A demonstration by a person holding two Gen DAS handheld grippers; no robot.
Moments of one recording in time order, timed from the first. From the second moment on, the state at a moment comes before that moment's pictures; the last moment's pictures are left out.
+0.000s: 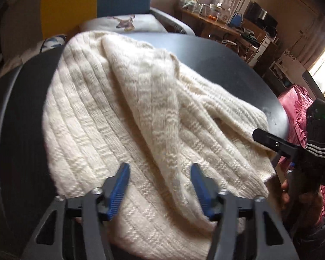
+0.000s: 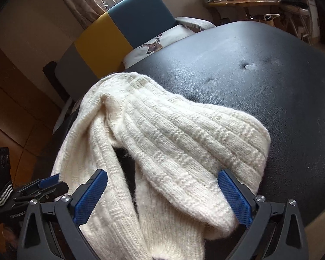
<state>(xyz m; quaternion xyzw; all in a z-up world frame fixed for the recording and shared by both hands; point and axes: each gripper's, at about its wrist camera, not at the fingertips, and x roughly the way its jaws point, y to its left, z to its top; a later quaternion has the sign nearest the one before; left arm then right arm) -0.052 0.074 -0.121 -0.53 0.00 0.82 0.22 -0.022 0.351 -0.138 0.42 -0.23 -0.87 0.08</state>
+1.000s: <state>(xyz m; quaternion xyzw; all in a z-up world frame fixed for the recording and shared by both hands) -0.051 -0.052 -0.105 -0.45 -0.09 0.87 0.16 -0.007 0.375 -0.134 0.37 -0.32 -0.87 0.08</state>
